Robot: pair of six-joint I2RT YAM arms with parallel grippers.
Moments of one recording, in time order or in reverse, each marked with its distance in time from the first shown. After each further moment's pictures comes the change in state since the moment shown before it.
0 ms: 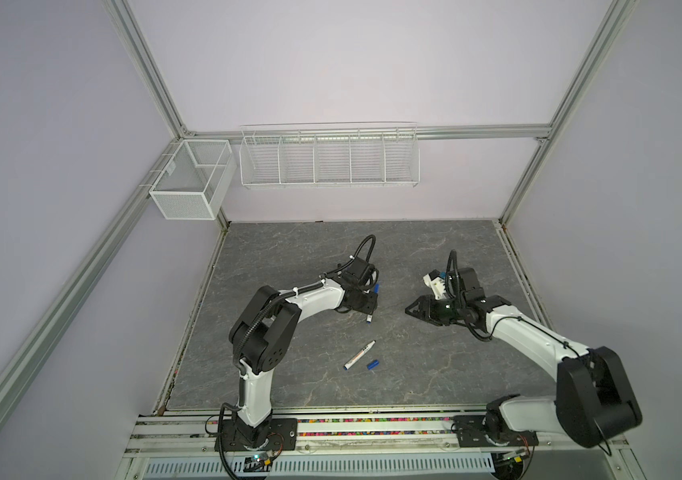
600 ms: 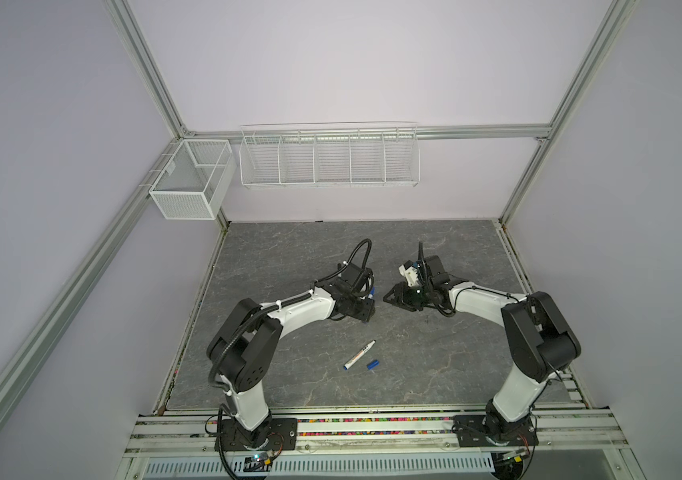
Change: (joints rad) left arm -0.048 -0.209 -0.175 0.013 -0.027 0.036; right arm 0.079 0.325 0.155 0.173 0.050 0.082
